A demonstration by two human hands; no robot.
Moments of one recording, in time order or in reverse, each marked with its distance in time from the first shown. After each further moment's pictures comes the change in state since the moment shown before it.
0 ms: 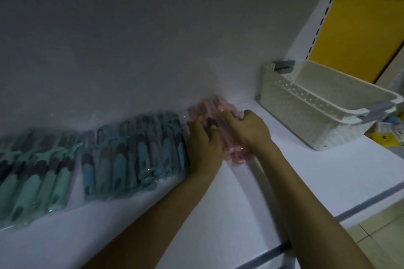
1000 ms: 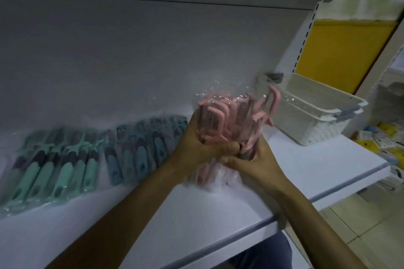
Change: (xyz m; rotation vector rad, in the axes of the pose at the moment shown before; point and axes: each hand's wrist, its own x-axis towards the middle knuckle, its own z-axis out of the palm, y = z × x) left_hand -0.027 0.034 -0.095 -0.548 -0.633 0.307; right_hand -0.123 0.007 -0.018 0.808 -0.197 -0.520
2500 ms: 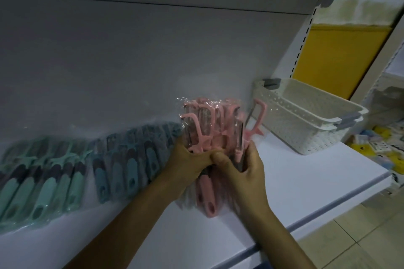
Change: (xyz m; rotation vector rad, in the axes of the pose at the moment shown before) left_hand -0.002 -0.007 0.001 -0.038 0.297 -0.316; right_hand 0.001 0.018 0.035 0.090 0.334 0.037
